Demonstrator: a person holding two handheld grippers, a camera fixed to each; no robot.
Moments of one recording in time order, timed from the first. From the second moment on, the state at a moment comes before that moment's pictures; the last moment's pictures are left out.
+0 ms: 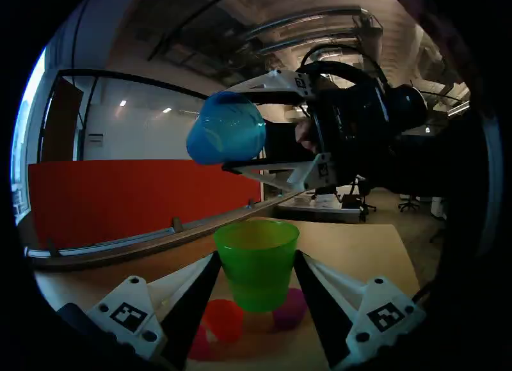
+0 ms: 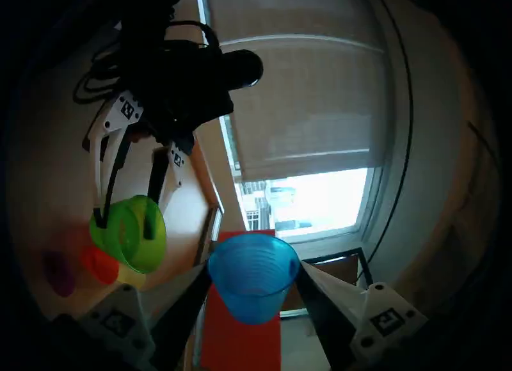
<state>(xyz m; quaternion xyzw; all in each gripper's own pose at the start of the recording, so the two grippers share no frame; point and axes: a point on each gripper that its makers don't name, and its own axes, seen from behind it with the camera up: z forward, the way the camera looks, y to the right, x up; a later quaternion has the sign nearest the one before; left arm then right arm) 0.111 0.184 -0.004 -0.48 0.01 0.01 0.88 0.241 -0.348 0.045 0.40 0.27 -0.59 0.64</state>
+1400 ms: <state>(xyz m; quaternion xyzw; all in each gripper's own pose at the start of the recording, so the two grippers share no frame) 0.108 0.180 -0.009 -0.47 0.00 0.02 0.88 0.214 -0.330 0.045 0.48 0.07 -0.26 0.83</state>
